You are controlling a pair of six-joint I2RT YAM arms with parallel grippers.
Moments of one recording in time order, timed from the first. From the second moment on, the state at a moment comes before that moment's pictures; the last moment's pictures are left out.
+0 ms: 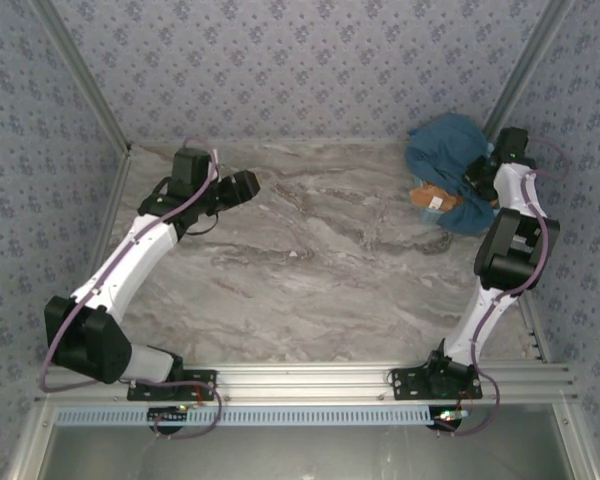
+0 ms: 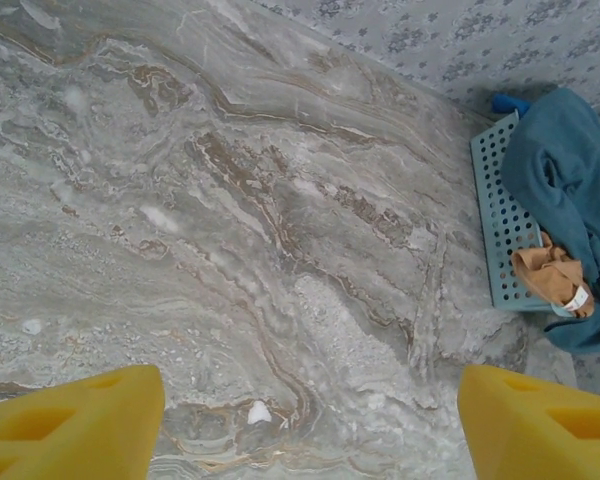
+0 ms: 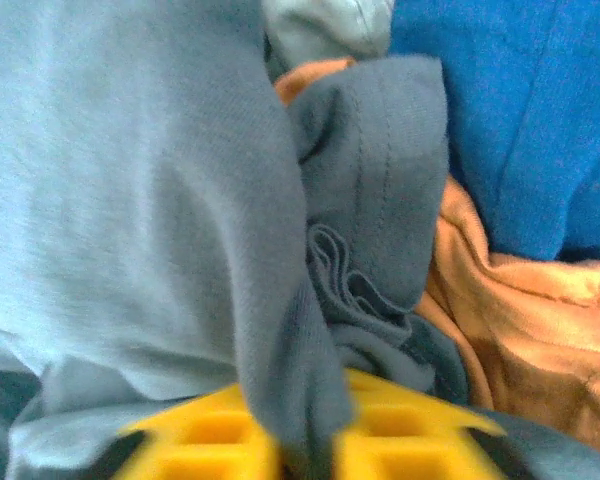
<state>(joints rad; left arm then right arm) -0.35 1.38 1.23 -0.48 0.21 -0.64 -0.34 2.01 1.71 -0.65 -0.13 0.54</state>
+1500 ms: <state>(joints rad) -0.28 1.14 1.20 -0.81 -0.06 -0.74 0.66 1.68 1.29 -0.37 -0.19 0.60</state>
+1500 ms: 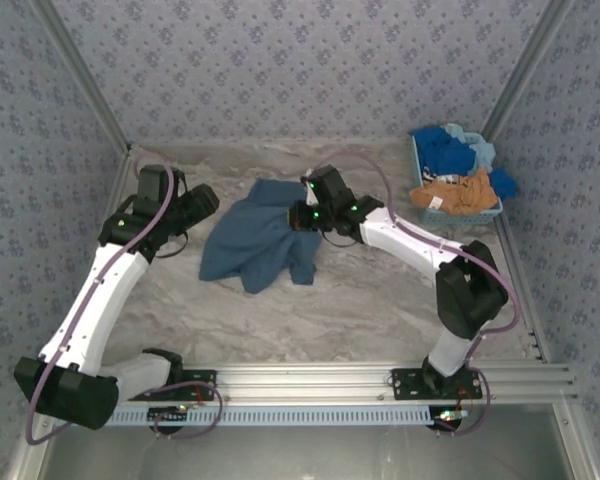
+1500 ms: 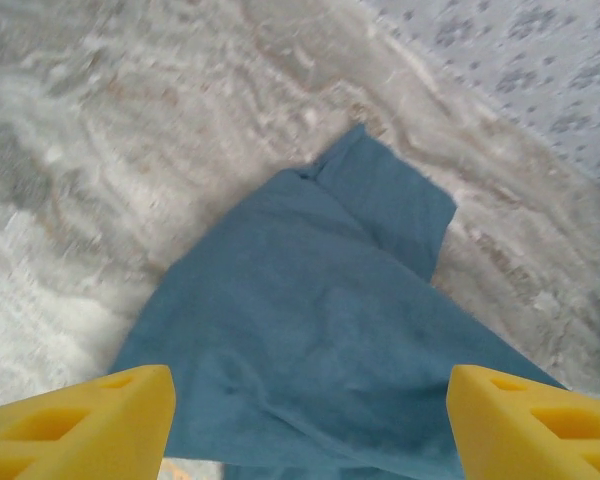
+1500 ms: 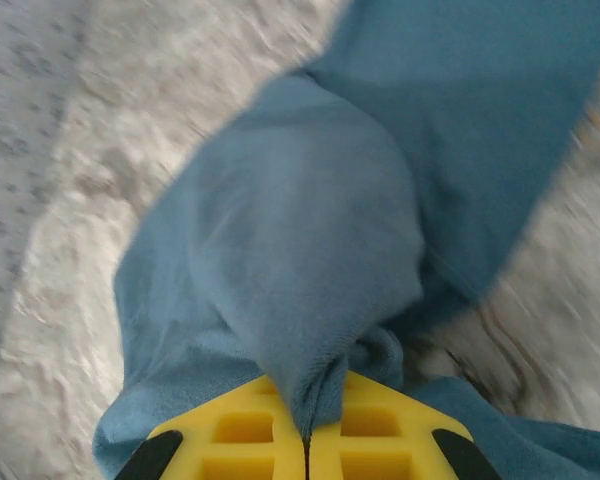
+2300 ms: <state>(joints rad) -0.51 1.76 1.23 -0.50 0.30 -0.83 0.34 1.06 0.89 -0.86 0.07 0.57</state>
